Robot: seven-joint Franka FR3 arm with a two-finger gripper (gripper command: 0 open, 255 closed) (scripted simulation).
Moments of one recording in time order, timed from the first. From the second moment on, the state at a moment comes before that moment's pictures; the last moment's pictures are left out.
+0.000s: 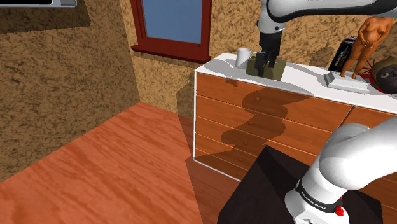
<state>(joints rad) -0.12 -0.57 -0.12 -2.17 -0.27 1.56 -0.13</state>
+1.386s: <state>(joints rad) -0.22 -0.14 -0.23 -1.71 -0.61 1.52 -0.44</state>
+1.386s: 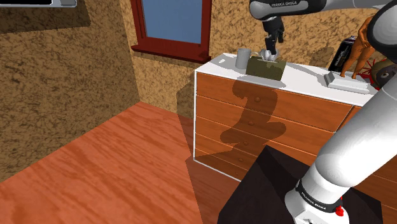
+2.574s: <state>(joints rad) -0.22 -0.15 -0.24 -1.76 -0.61 1.55 -0.43</state>
